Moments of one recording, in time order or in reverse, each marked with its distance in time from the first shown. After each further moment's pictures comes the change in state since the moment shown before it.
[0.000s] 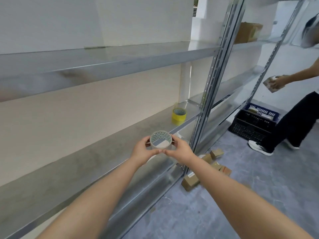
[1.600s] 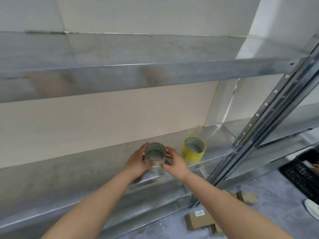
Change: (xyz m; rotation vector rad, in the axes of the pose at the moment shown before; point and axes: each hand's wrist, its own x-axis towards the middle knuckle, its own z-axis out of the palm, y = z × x) left_hand 0.206 -0.052 0.059 0.216 0.260 -0.282; right_hand 0.249 0.120 -0.035 0.015 -0.411 0.028
